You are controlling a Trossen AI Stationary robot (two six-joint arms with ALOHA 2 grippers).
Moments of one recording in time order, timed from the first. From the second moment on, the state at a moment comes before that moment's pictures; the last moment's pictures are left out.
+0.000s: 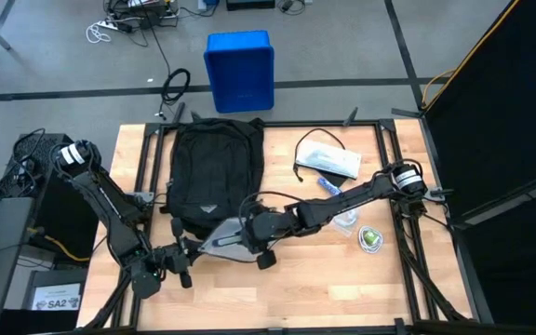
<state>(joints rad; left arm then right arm) -1.03 1.25 0.59 -0.10 -1.21 -0.21 0.26 2.00 1.56 -0.21 0.18 -0.23</state>
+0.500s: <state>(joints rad) -1.03 1.25 0.59 -0.10 -1.21 -0.21 0.25 1.99 1.56 -0.18 0.19 -0.18</state>
